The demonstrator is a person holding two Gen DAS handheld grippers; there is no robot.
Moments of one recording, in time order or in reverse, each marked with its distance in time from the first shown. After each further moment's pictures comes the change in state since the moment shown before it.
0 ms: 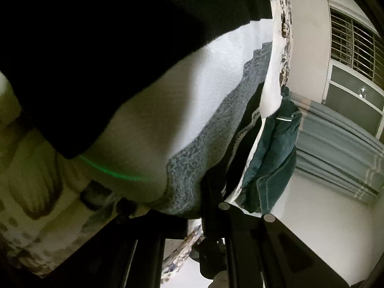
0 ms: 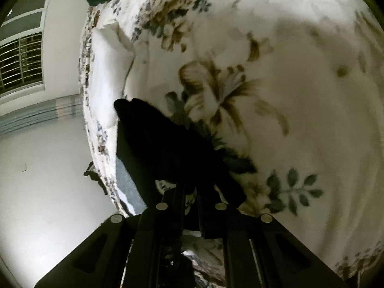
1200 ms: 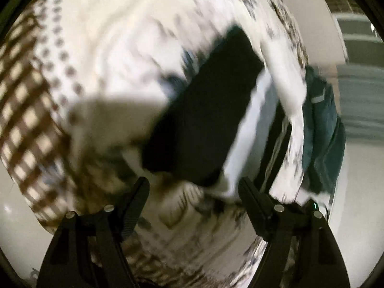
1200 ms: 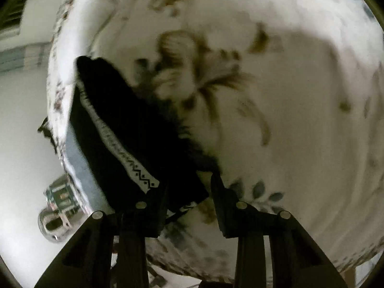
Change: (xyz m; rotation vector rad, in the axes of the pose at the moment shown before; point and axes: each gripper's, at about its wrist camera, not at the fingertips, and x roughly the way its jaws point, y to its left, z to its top) left arm -0.094 -0.033 0.031 0.322 -0.092 0.360; right arm 0.028 0.031 0.006 -0.281 0.212 -0.239
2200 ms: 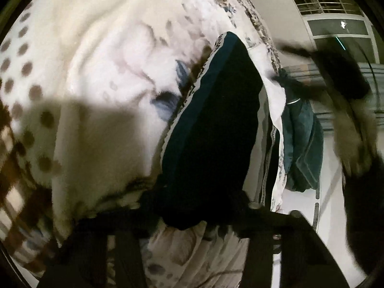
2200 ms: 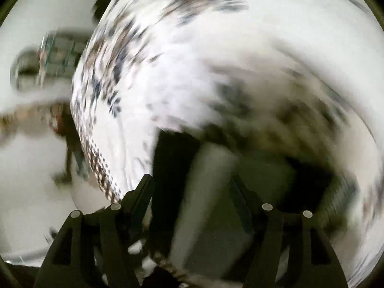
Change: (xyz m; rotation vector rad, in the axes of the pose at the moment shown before) left arm 0.032 0.027 0.012 0.118 -0.049 -0.188; right arm 0.155 0.388 0.008 -0.960 0.419 -0.225
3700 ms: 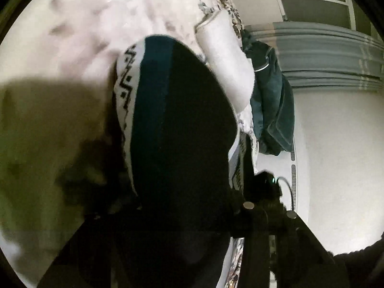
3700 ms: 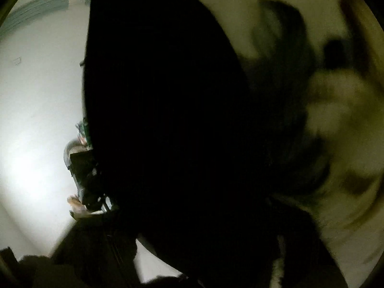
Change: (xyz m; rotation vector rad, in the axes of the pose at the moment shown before) left arm 0.073 -0.053 0.115 0.188 0.282 -0.218; right arm 0.067 -0.227 -0.264 0.696 -0.328 0.651
